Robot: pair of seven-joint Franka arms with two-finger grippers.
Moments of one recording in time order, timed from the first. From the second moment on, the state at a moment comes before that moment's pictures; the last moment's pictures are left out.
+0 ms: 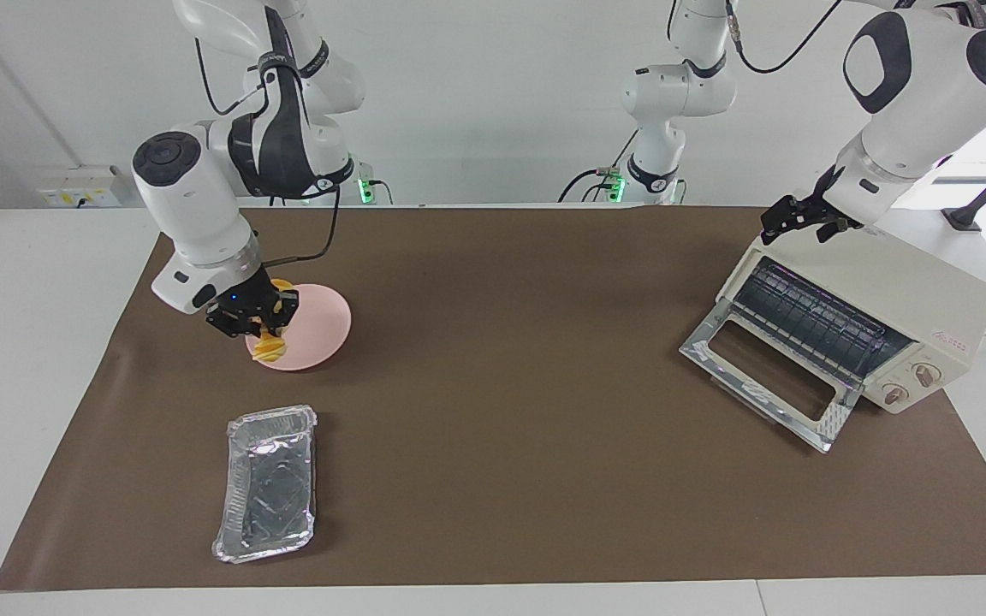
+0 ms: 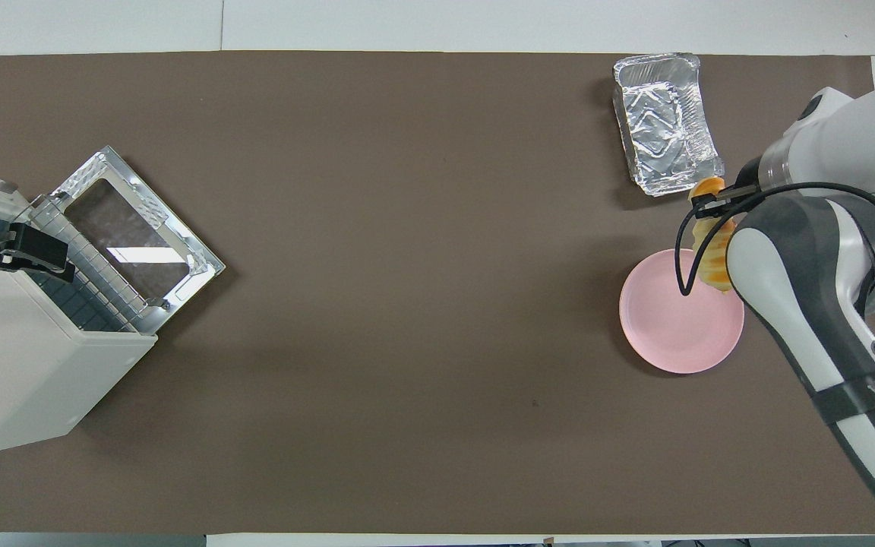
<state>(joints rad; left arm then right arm) -0.05 0.02 0.04 -1.64 -0.02 1.45 0.01 0.03 0.16 0.02 -1.80 -0.01 2.02 -0.13</state>
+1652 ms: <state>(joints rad) -0.05 0.02 0.04 -1.64 -0.02 1.45 0.01 0.02 0.83 0.02 -1.09 -0.03 2.06 -0.19</state>
